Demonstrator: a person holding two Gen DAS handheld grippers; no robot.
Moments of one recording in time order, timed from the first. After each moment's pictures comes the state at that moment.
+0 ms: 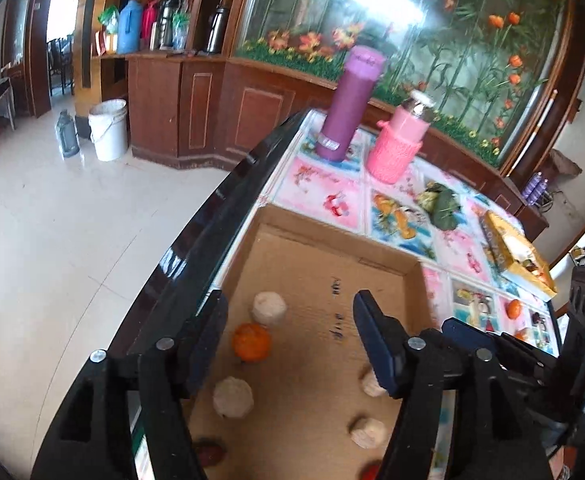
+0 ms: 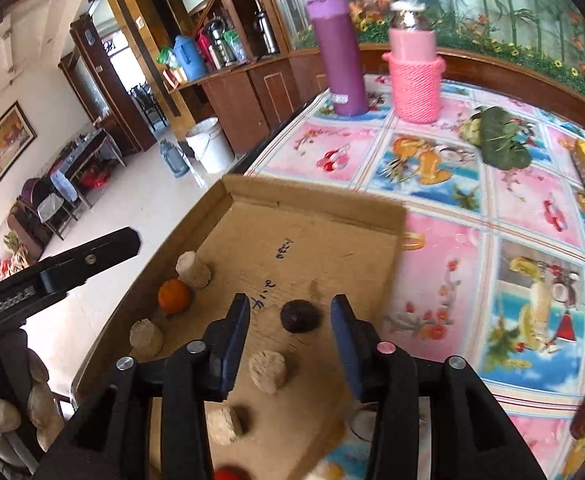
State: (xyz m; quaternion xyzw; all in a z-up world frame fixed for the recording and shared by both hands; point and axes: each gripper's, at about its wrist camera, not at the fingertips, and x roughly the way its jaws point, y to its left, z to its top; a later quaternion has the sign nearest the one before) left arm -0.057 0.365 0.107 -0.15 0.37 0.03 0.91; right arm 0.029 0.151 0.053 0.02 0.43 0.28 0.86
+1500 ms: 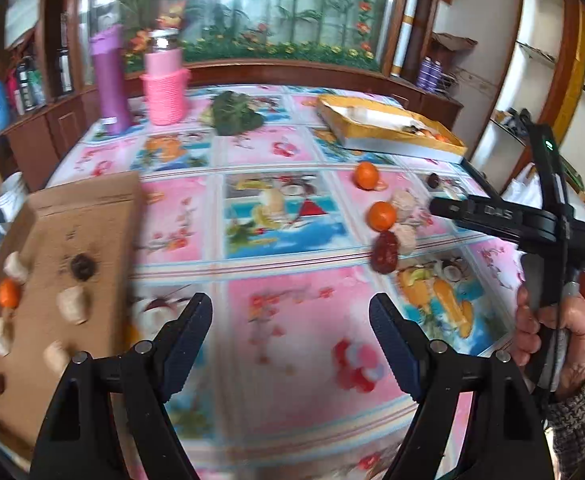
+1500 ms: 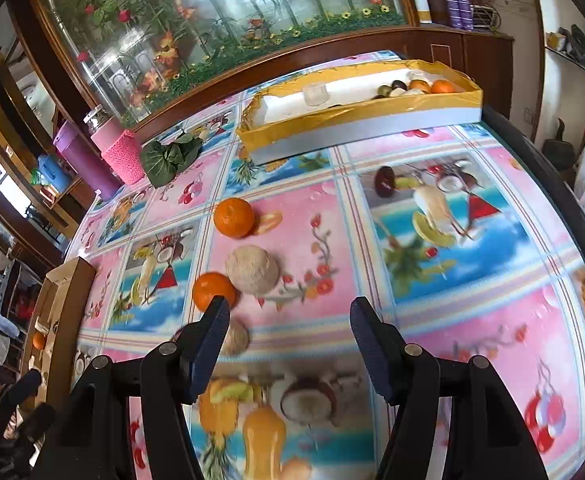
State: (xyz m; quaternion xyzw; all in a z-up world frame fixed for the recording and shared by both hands) left arm -0.079 0.085 0.063 0.00 0.41 -0.15 0.90; right arm 0.008 -0.188 0.023 0.16 0.41 0.05 0.89
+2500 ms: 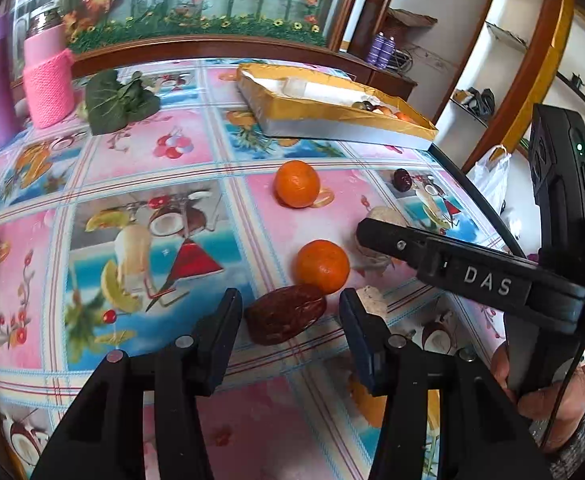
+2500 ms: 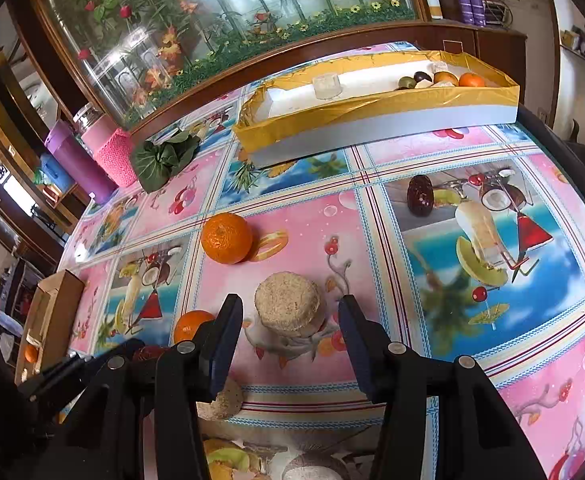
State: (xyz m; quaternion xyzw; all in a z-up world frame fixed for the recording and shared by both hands) left arm 0.016 0.008 0.018 -0.01 0.43 -0.24 0.87; right arm 0.043 -0.185 0.002 0.16 0.41 0.06 0.89
